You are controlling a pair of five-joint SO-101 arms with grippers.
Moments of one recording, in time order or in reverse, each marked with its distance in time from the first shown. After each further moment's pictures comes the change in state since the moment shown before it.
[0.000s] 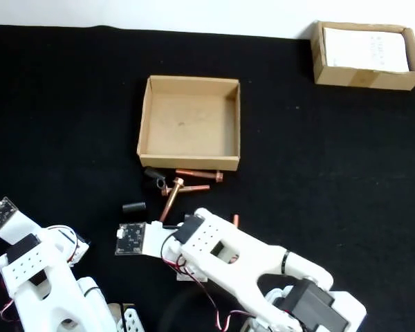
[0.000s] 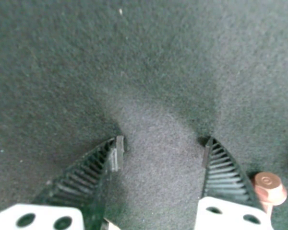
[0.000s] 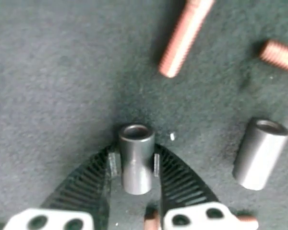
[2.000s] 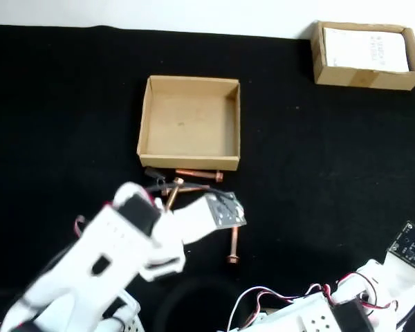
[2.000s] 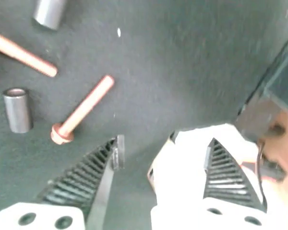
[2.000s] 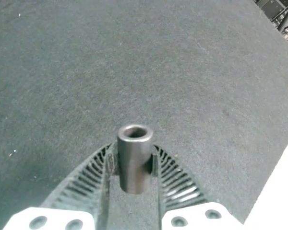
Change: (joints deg) left arm 74.9 13.7 -39.7 38.9 -53.5; right arm 120.2 -94.8 36.7 6.4 -5.5
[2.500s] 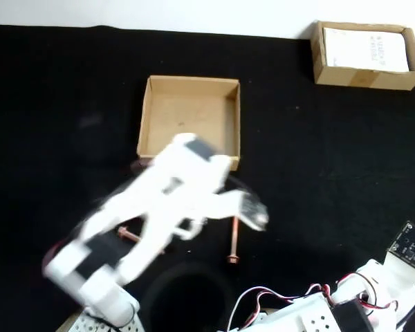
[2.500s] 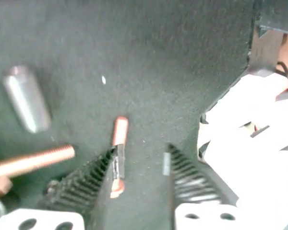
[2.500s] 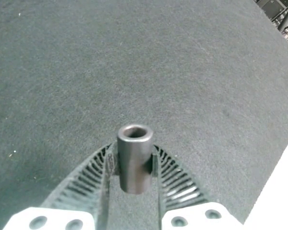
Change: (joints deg) left arm 3.2 46.4 -28.7 3.3 -29.4; right arm 0.0 0.0 0.3 0.0 0.0
